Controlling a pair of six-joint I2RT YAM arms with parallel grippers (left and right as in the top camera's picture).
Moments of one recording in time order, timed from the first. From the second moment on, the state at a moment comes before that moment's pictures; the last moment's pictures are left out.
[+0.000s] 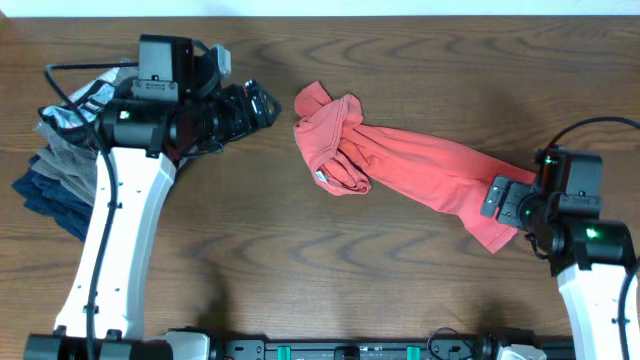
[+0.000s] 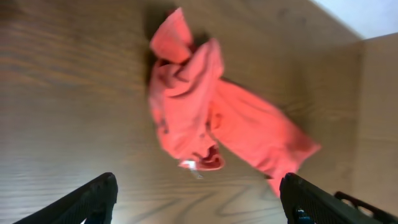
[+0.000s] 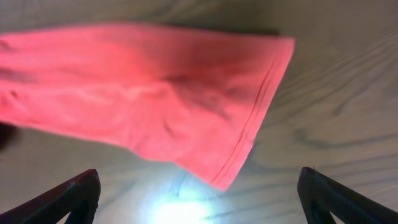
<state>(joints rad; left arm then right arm) -0.10 1.50 1.50 -1.00 0.46 -0.44 -0.08 1.04 0.89 -0.91 0.07 0.24</state>
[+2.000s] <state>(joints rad) -0.15 1.69 1.44 -1.23 0.09 -0.47 0.10 1.42 0.89 -0.71 -0.29 0.05</state>
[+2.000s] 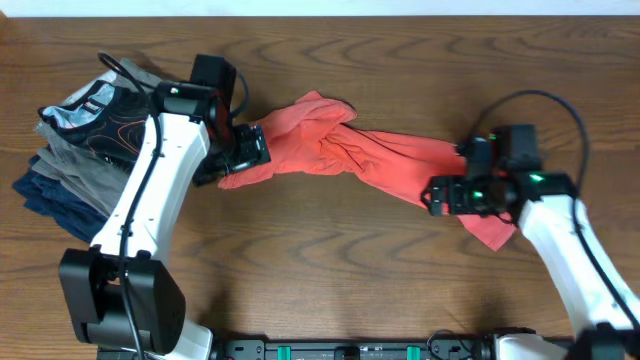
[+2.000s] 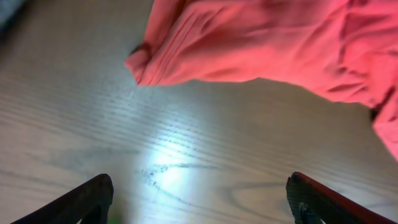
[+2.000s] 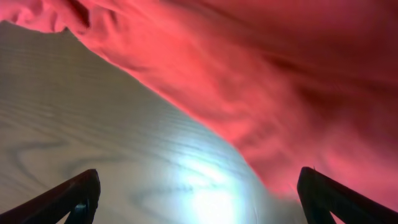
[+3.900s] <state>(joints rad) -0.15 1.69 1.43 -1.17 0.10 -0.47 0.14 1.34 1.19 -0.99 0.41 0.57</state>
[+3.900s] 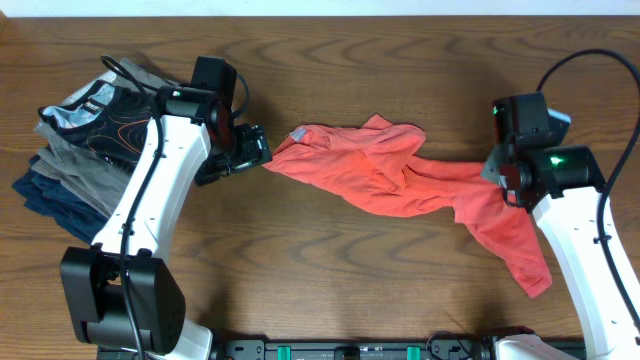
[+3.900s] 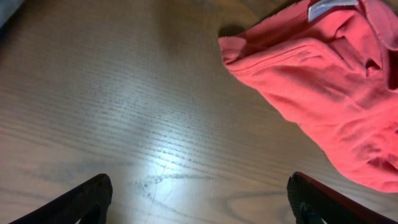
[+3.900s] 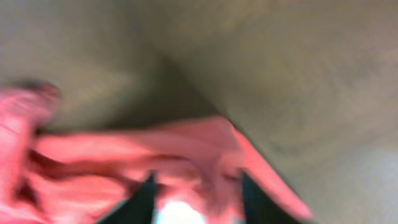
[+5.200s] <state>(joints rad) 0.66 1.57 1.43 -0.95 0.08 -0.44 0.36 1.93 1.20 -1.01 -0.16 0.28</state>
